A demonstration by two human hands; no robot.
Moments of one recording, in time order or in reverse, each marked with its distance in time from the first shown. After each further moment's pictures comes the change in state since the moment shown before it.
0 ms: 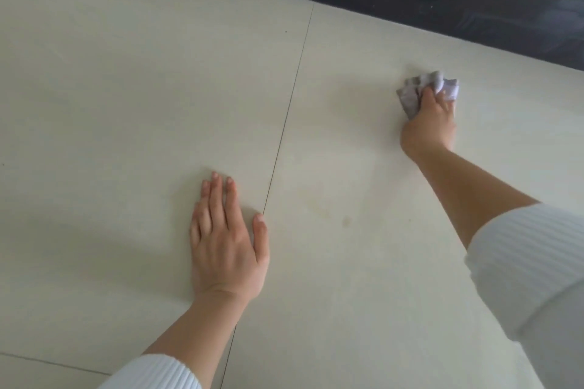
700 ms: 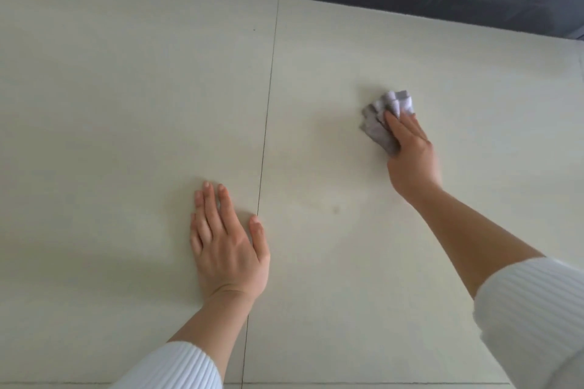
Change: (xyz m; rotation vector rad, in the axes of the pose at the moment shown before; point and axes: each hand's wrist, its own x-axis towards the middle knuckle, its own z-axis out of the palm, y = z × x) left_hand 0.000 -0.002 0.000 -0.004 -0.043 0.012; right_hand -0.079 0.025 -0.004 0.192 -0.021 -0.083
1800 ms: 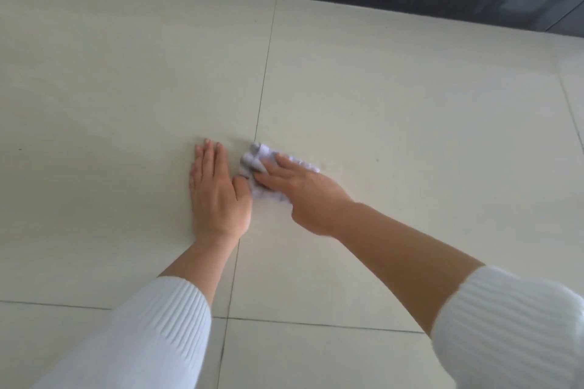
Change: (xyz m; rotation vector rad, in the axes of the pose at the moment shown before) left_hand 0.001 -0.011 0.004 -0.243 0.060 0.089; right_hand -0.125 -0.085 0.021 -0.183 -0.582 -0.650
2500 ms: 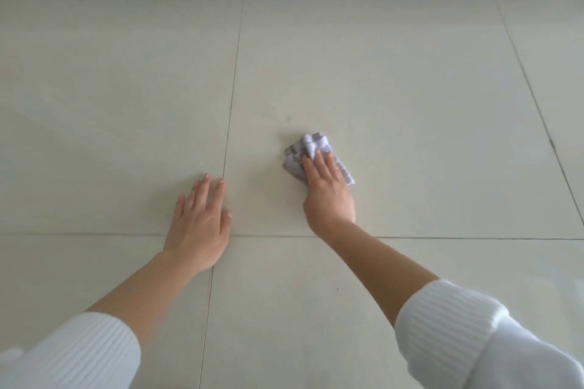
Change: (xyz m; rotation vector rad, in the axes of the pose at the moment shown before) left_hand -0.134 -0.011 -0.065 0.435 -0.503 0.179; right_hand -0.121 -0.011 0.082 0.200 0.448 0.521
